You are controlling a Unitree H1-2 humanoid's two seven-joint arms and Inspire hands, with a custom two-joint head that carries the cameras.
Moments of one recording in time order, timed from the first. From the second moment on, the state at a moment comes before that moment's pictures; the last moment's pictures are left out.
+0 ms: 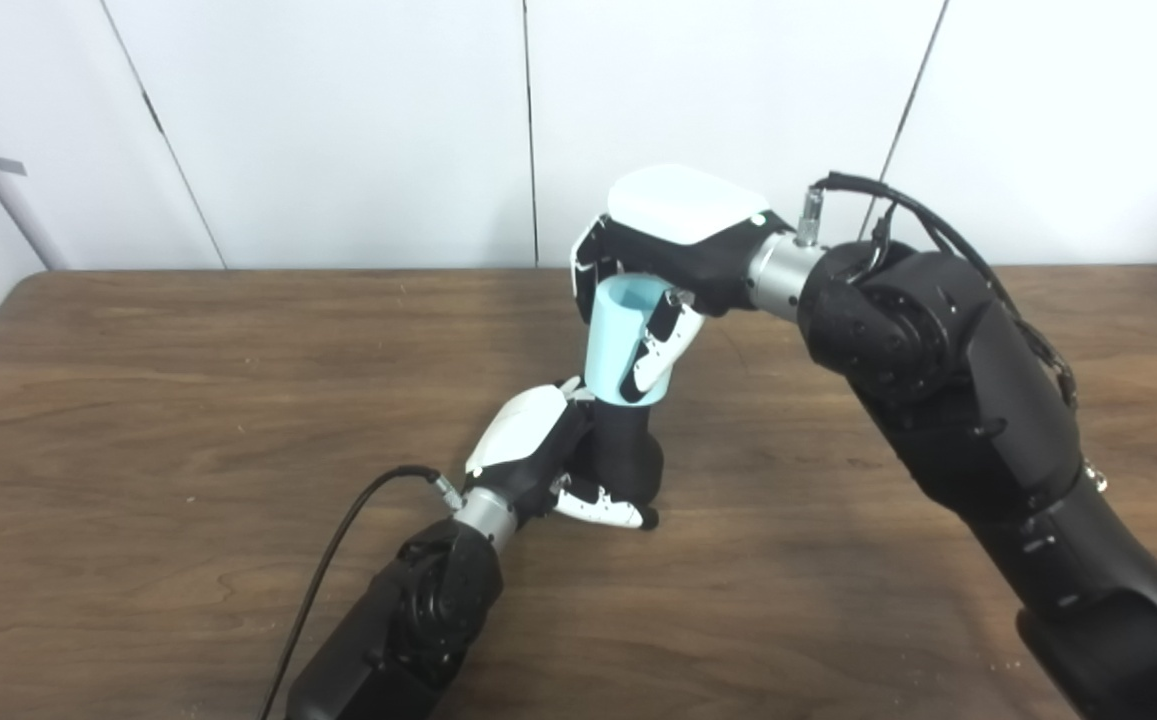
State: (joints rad) left arm -0.34 0.16 -0.53 0.05 0.61 0.31 -0.13; right arm -0.80 -0.32 0.40 -0.26 -0.81 0.24 0.82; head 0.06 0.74
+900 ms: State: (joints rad) left arm -0.35 0.16 -0.53 0.05 0.61 0.31 -0.13; right arm -0.82 -0.33 0.46 -0.26 -0.85 0.19 0.84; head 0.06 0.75
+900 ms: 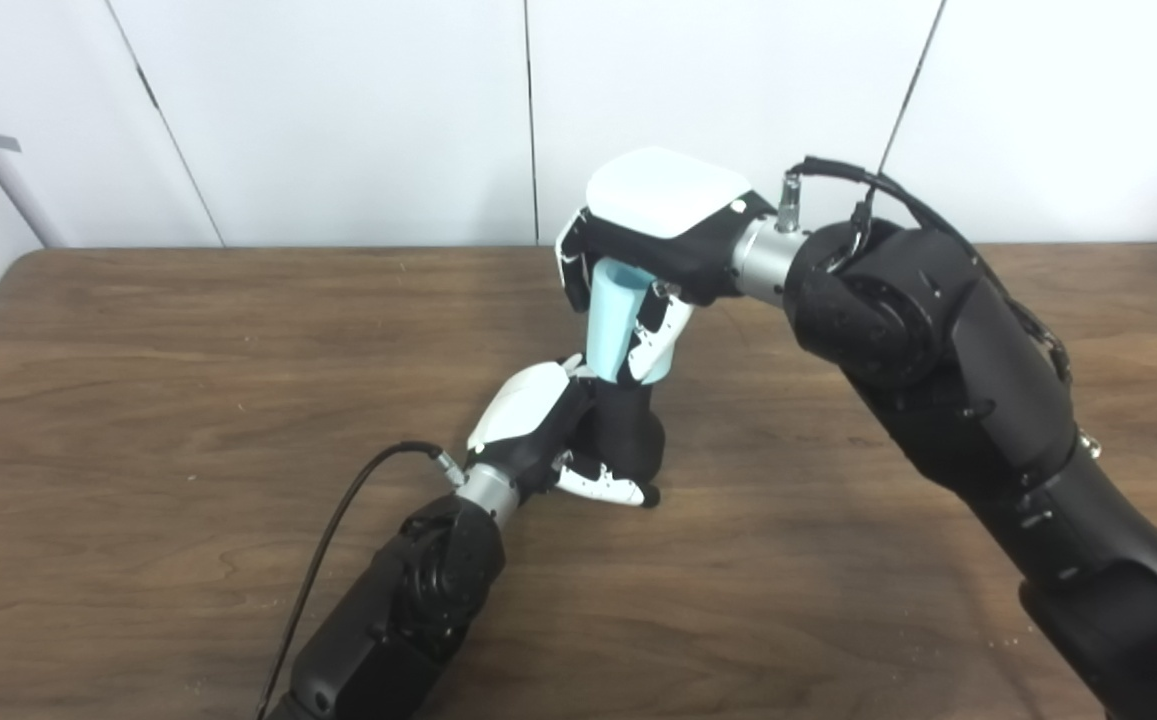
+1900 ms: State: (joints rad) left arm -0.36 0.16 -0.54 0.06 0.61 0.31 -0.13; right arm -0.80 -0.31 0.40 -0.26 -0.82 0.27 0.85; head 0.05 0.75
